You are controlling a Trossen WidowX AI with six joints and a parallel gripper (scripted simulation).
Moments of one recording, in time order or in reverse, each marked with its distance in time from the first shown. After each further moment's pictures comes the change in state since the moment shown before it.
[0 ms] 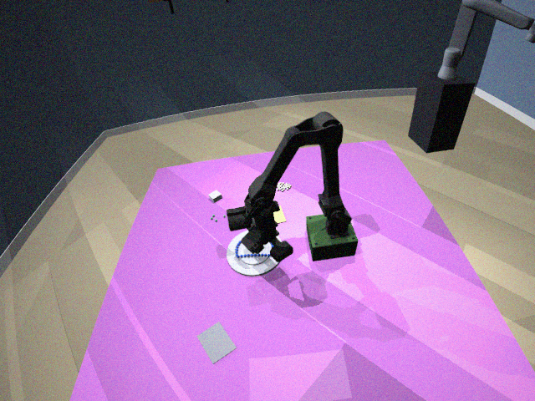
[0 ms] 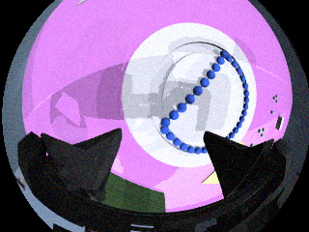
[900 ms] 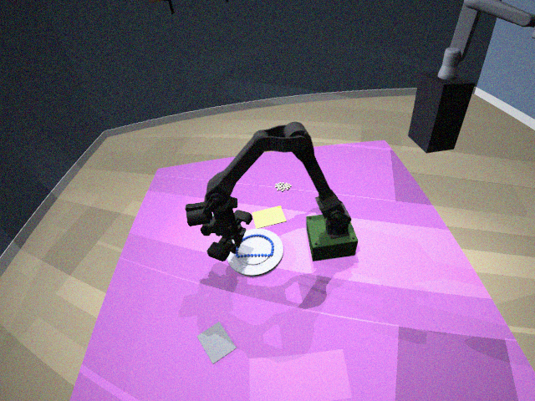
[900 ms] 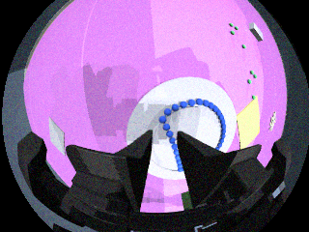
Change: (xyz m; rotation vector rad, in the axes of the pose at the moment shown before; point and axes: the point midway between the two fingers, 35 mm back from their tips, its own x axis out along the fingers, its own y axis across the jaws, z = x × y) arm -0.033 -0.063 0.095 1.039 -0.021 -0.001
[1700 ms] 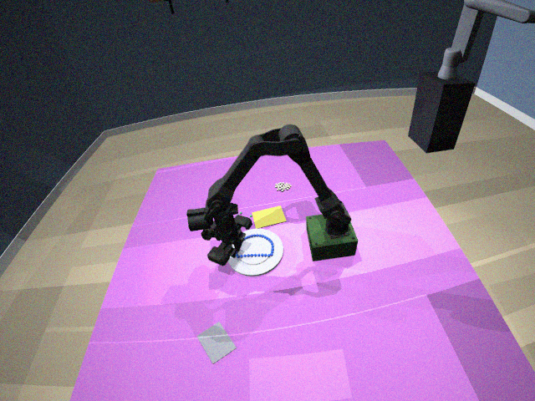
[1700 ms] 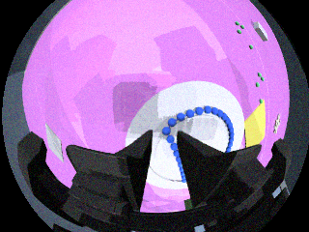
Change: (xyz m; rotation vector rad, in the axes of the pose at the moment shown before) arm 0.023 0.003 0.005 0.013 -0.012 0.007
